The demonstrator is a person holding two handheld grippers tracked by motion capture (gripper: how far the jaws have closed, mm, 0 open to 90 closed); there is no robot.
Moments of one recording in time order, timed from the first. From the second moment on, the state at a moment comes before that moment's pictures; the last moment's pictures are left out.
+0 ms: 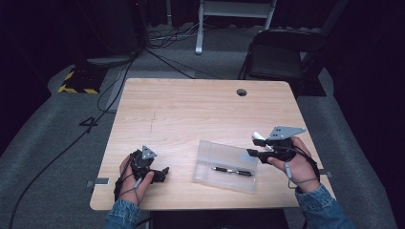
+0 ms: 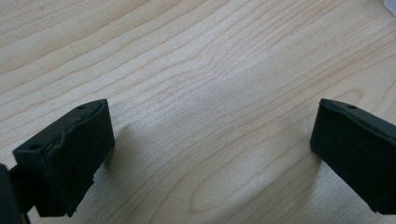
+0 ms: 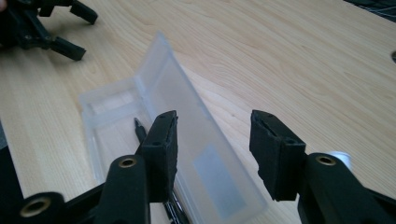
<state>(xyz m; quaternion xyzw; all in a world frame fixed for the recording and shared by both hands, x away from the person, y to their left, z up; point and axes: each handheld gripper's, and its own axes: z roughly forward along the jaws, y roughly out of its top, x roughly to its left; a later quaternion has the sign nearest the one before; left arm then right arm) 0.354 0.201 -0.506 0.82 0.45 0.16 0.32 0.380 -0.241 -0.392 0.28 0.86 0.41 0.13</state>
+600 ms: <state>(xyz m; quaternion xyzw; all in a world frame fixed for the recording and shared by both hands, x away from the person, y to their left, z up) 0.354 0.201 -0.506 0.82 0.45 0.16 0.32 0.385 -0.295 -0.395 0.37 0.84 0.37 0.15</state>
